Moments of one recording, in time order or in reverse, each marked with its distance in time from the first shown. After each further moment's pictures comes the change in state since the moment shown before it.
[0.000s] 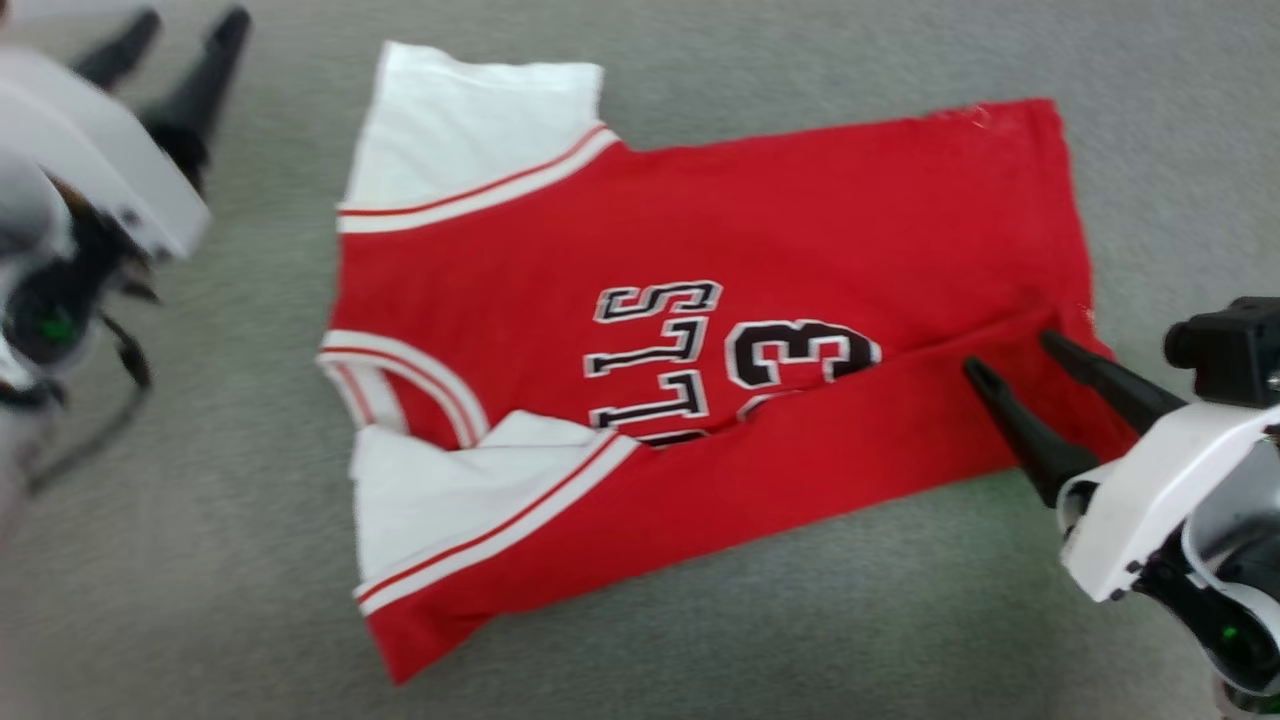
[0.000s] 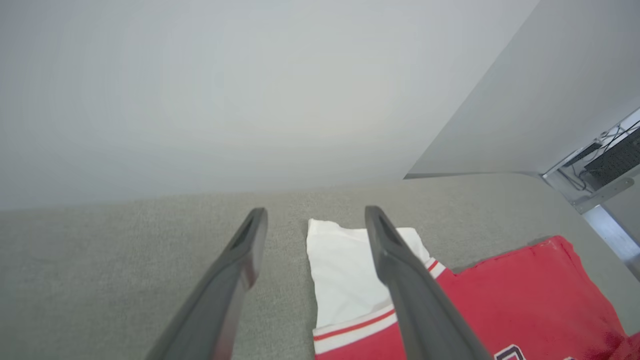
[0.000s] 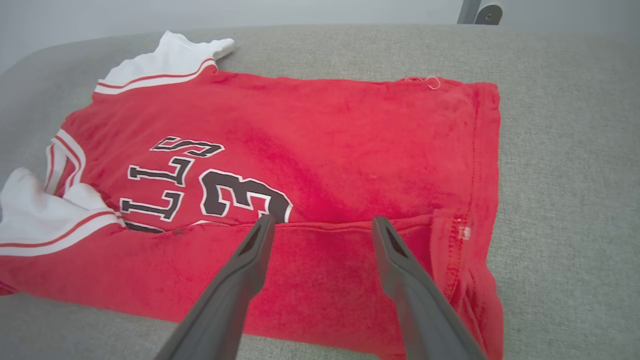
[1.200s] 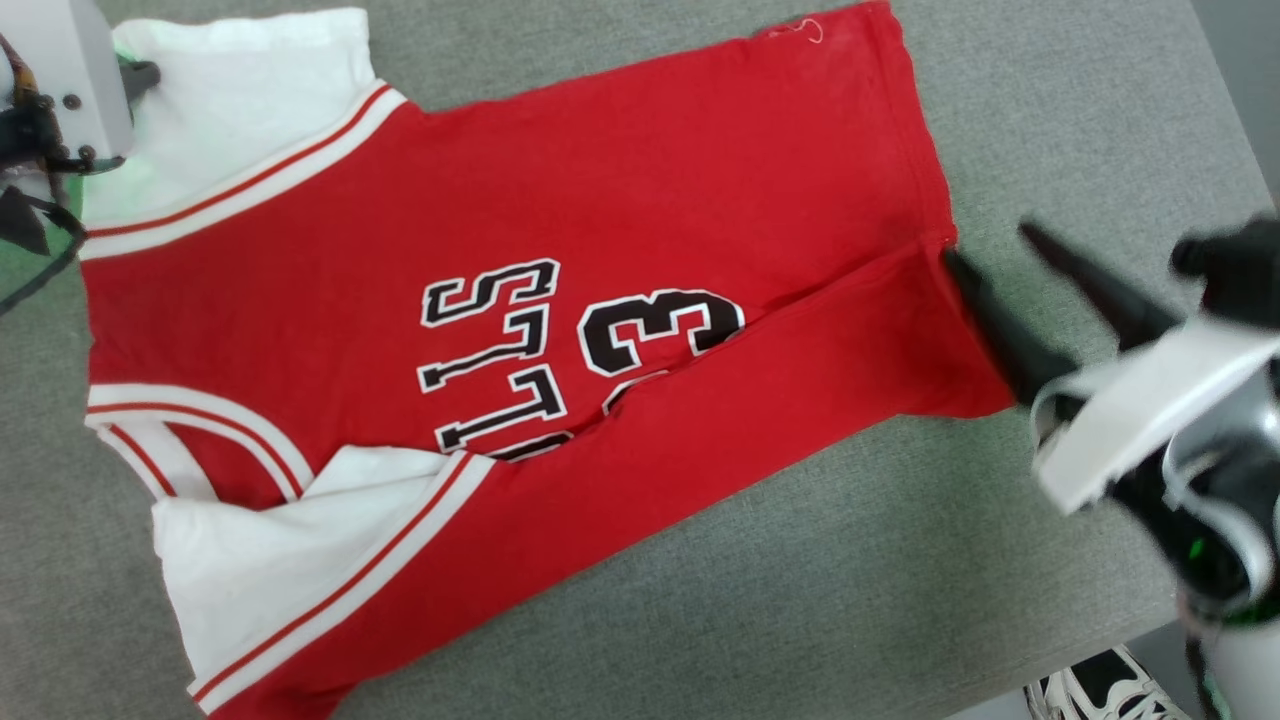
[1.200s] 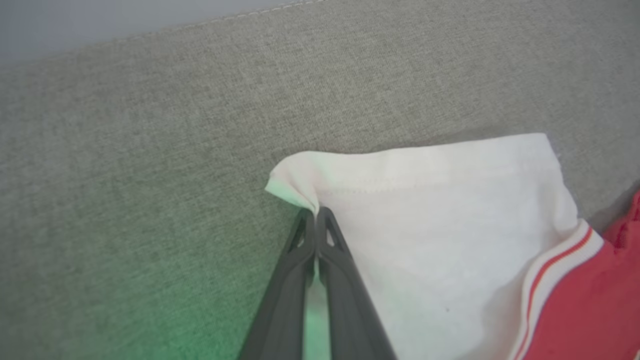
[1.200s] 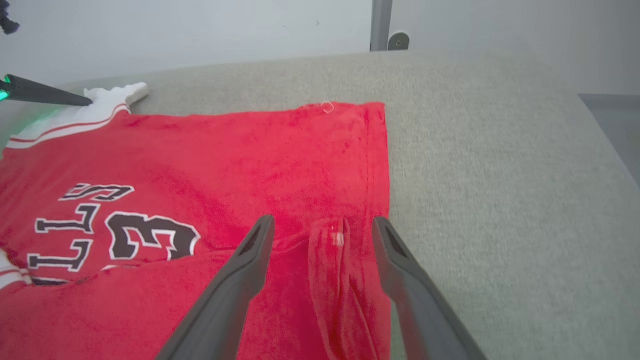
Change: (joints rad) left arm -0.443 -0.101 -0.257 0.721 0.048 -0.241 0.402; right arm -0.138 0.059 0.032 0.086 0.001 0.000 -0.159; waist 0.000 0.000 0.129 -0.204
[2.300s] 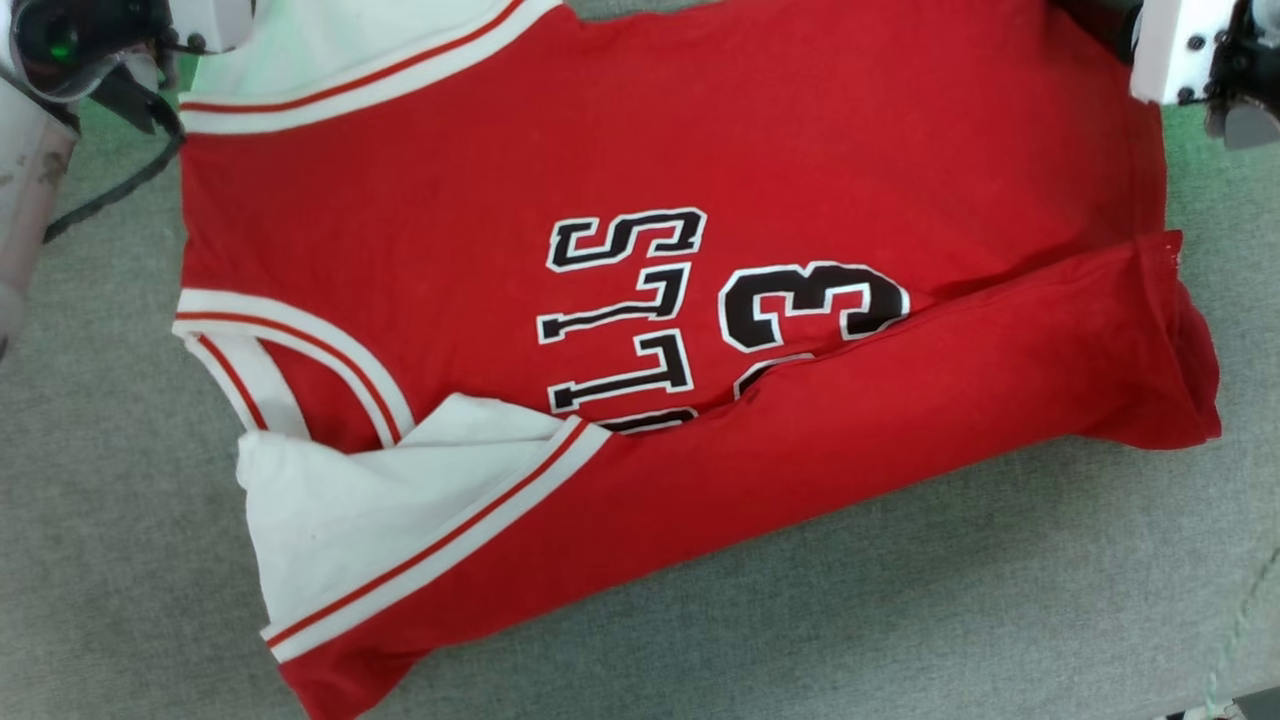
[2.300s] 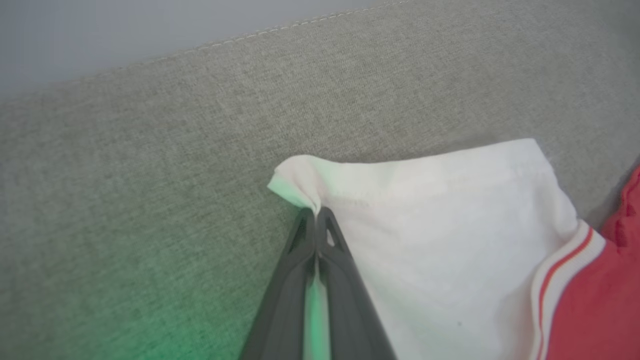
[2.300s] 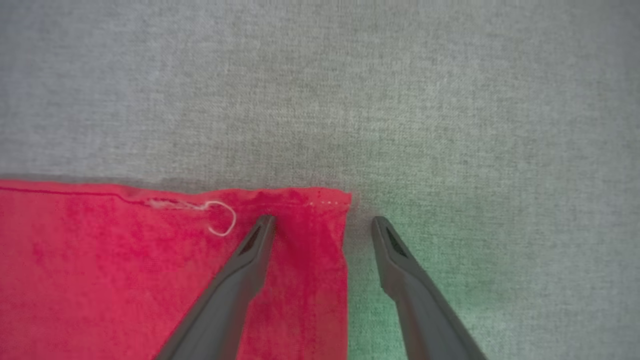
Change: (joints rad) left arm -0.142 -0.075 -0.142 -0.088 -0.096 -0.008 -0.068; right arm -0.861 -0.089 0.205 0.930 0.049 0.000 0.289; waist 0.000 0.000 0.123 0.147
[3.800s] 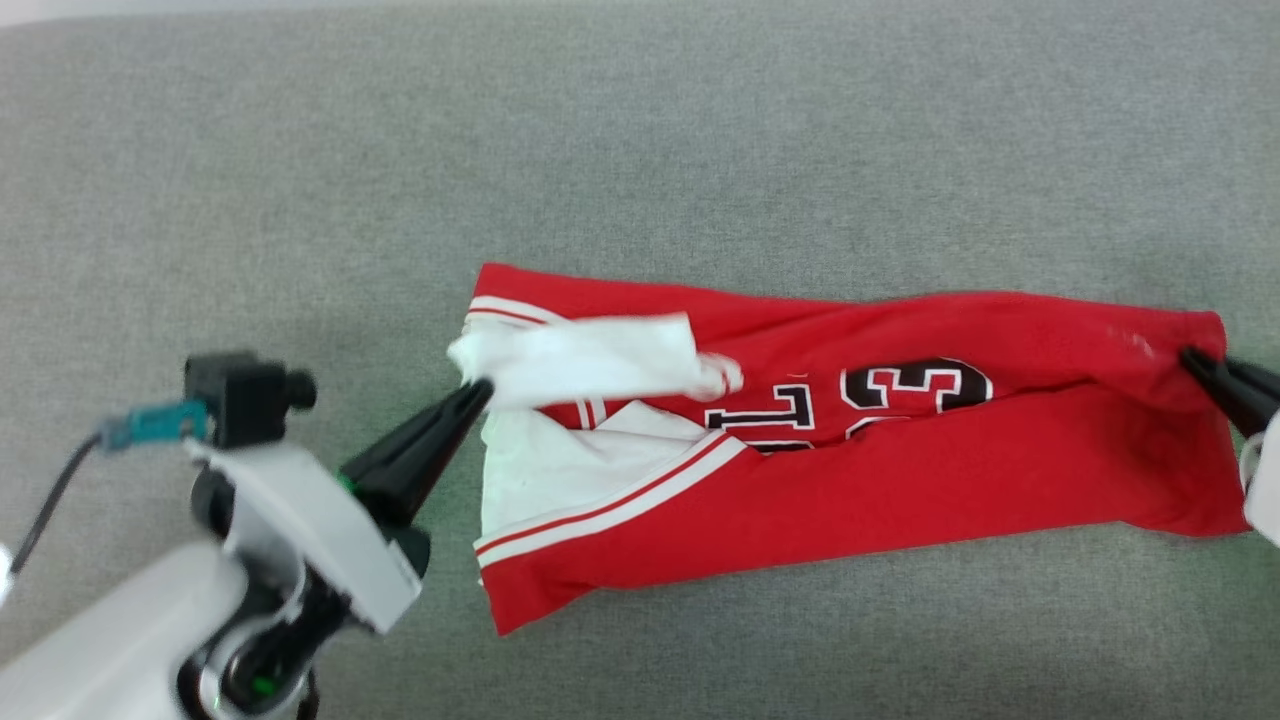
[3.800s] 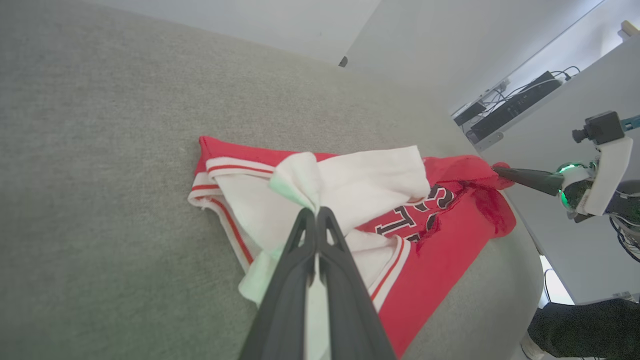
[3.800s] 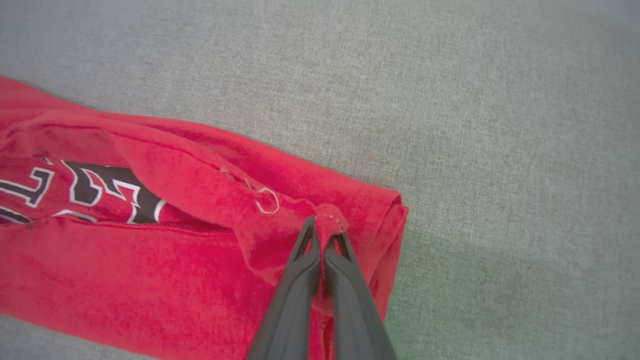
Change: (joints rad) left arm 0.880 0.286 -0.045 -0.890 -0.266 0.146 -0.730; right arm 0.869 -0.330 -0.156 -0.654 0.154 0.000 -0.205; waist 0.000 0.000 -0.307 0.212
